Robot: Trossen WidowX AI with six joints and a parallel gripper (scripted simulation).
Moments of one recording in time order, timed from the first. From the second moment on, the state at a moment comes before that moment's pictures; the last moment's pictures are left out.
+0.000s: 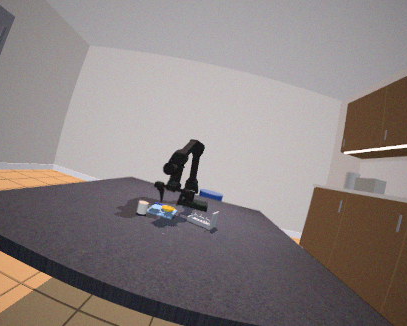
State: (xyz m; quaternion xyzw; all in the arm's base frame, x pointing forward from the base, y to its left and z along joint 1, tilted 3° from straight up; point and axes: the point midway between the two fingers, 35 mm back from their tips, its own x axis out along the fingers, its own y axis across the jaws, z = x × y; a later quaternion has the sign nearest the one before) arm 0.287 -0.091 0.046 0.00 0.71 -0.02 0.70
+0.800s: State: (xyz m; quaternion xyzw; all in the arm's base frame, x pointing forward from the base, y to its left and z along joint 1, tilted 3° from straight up) arm 0.283 -0.092 0.012 0.00 0.71 -0.02 0.70
